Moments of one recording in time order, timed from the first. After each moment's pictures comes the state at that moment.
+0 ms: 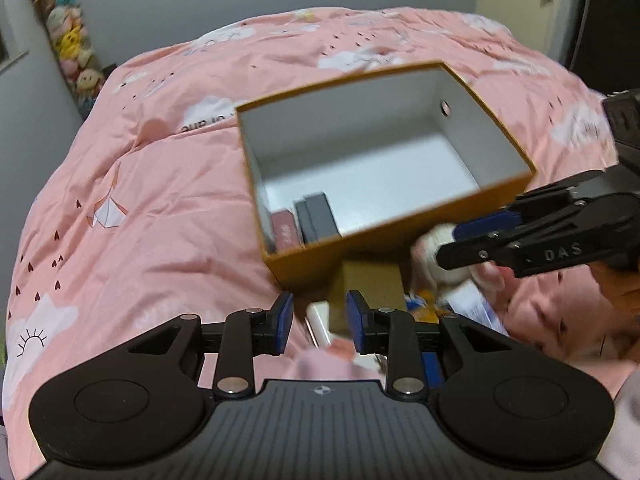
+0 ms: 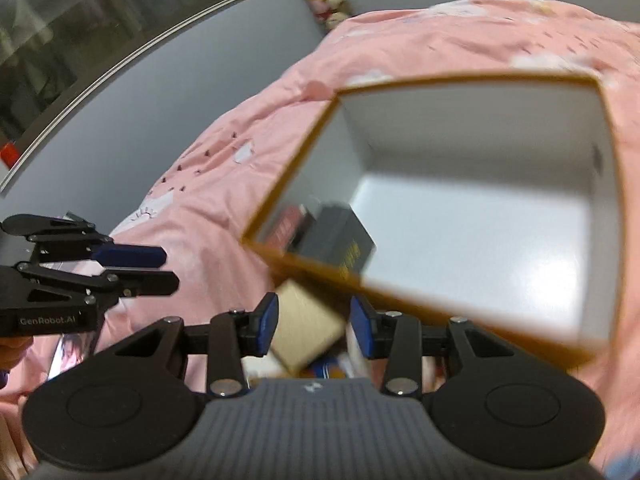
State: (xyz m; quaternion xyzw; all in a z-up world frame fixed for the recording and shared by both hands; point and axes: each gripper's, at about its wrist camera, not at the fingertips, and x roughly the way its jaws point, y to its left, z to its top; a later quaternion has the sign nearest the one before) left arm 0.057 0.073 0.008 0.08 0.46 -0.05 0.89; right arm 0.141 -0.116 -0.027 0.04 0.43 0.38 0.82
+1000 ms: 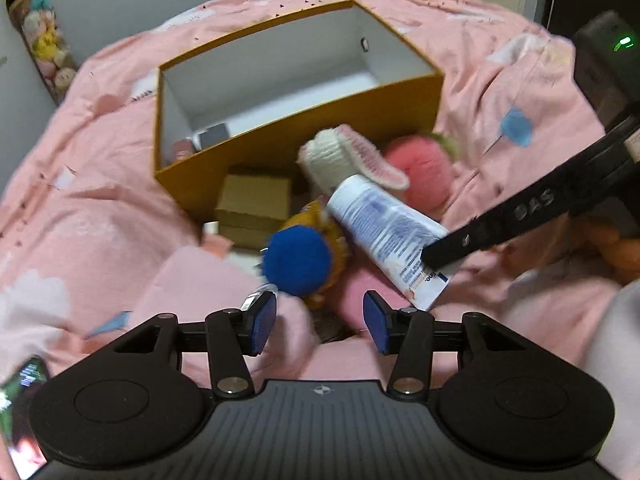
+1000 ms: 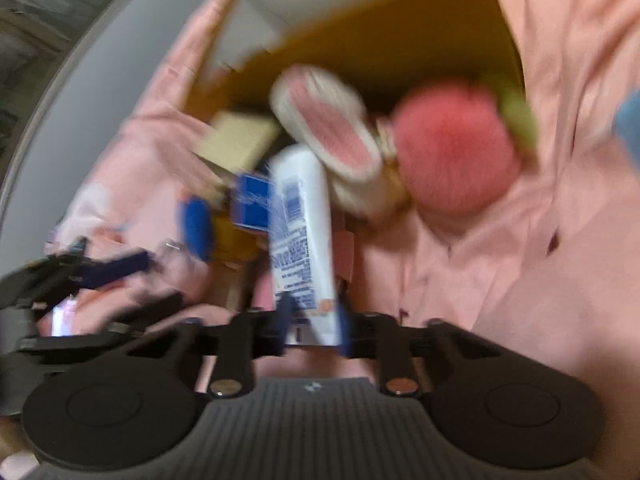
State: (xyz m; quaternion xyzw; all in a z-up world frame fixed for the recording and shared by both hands) left arm -0.007 -0.006 -0.035 0.09 0.47 -0.08 0.87; right arm 0.083 -0.185 -0.071 0.13 0.55 0.33 0.75
